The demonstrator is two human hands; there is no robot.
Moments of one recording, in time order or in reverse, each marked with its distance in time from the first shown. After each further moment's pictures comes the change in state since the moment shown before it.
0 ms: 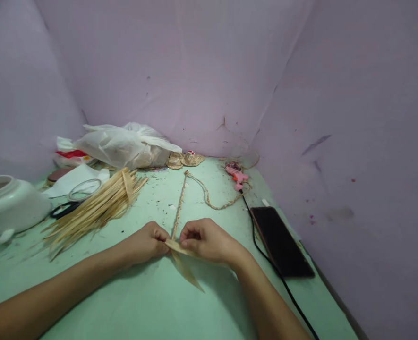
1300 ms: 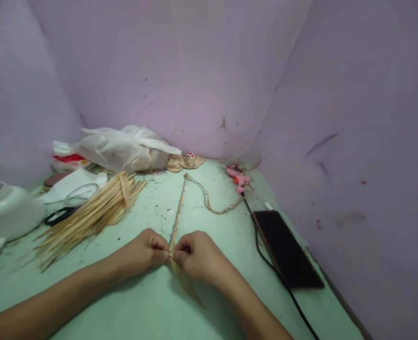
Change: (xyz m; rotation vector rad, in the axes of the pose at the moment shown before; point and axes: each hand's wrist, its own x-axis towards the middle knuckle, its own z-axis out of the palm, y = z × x) left_hand -0.002 0.004 0.000 -0.011 -0.017 0.008; right_hand 0.012 0.015 0.028 -0.032 0.120 0.141
